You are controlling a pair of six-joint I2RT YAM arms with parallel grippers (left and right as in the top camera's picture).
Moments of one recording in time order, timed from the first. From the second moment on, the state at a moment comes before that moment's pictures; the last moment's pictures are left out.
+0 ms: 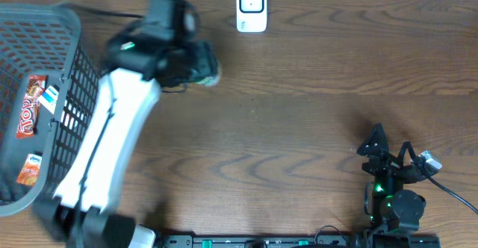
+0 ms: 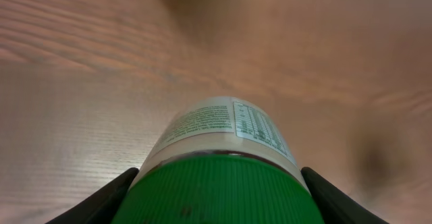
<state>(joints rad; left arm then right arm) -0.31 1.67 1.70 -1.15 0.14 -0.48 -0.10 0.03 0.01 -0.06 0.15 0.59</state>
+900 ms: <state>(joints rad) -0.49 2.12 1.69 -1.10 -0.06 -1.32 -0.10 0.03 0.01 -0.06 0.15 0.59</state>
